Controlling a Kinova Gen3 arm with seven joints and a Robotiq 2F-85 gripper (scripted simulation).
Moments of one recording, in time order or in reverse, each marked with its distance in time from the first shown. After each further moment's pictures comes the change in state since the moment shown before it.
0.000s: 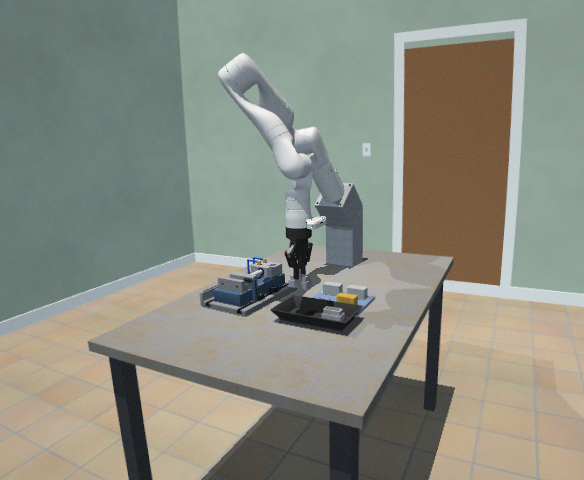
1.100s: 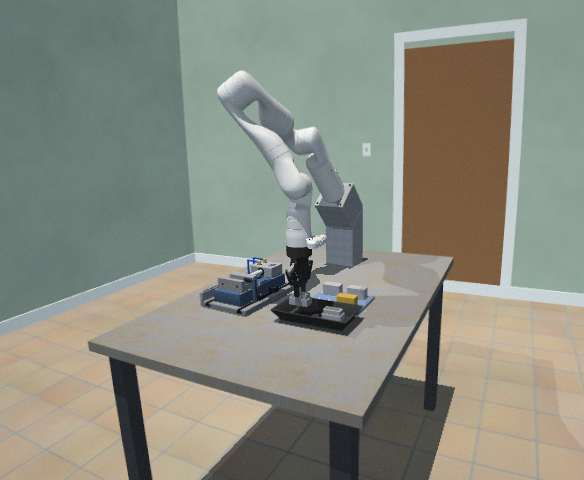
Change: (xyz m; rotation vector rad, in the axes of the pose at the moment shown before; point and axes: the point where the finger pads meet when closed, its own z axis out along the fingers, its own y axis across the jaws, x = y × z) arm 0.000 0.000 0.055 0.000 0.000 0.000
